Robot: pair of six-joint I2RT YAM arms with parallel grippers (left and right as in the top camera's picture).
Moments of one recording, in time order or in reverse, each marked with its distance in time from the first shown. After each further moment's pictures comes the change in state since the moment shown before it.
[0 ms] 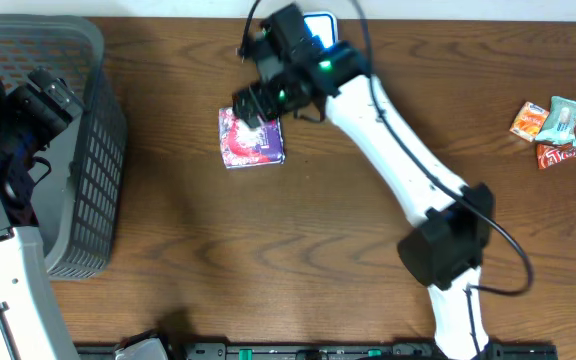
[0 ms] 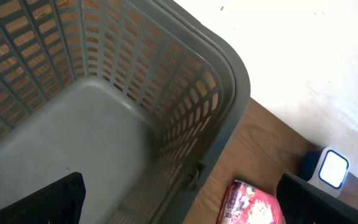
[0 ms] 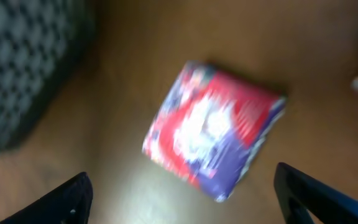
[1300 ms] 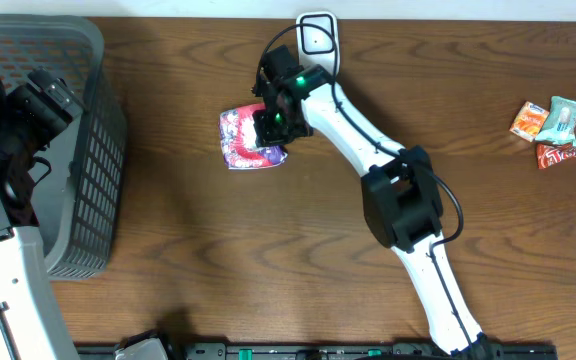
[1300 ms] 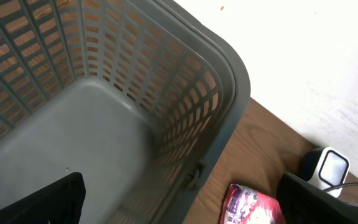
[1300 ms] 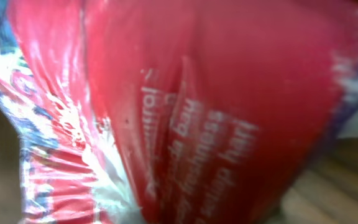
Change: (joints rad) left arm 0.000 0.000 0.000 0.000 0.000 0.000; right arm -0.037 0.360 0.010 0.010 -0.133 0.188
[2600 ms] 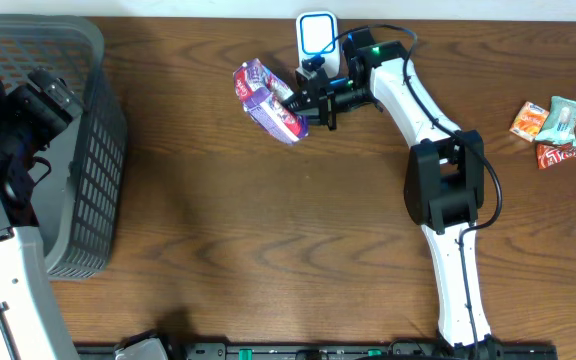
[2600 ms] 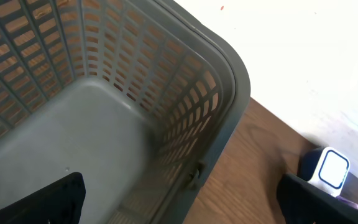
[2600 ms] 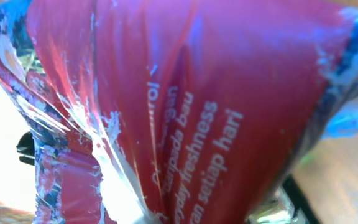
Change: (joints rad) left arm 0.000 0.000 0.000 0.000 0.000 0.000; right arm -0.268 0.000 -0.005 -0.265 -1.124 0.019
